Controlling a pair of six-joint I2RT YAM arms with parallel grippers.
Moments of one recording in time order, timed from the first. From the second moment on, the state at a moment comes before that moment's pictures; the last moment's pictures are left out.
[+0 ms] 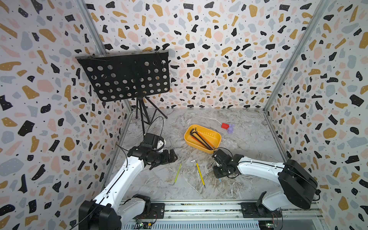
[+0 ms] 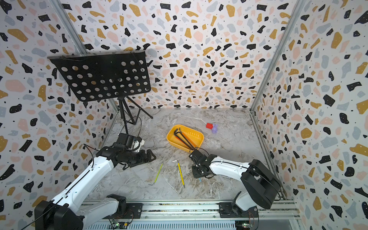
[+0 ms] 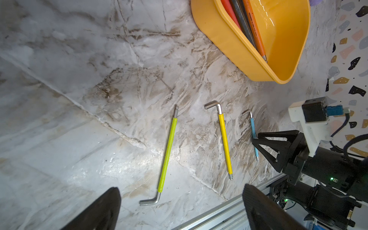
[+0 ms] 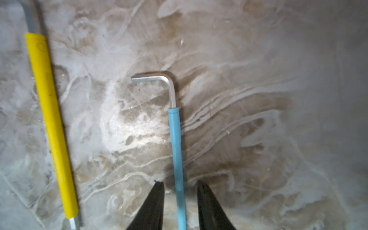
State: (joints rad) left arm -0.24 1.10 0.85 -0.88 0.41 -0.38; right arm 0.86 1.49 0.75 -0.54 0.00 0.55
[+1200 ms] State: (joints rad) left arm -0.24 1.10 0.85 -0.88 0.40 -0.38; right arm 0.95 1.58 0.84 -0.56 0.15 0.58
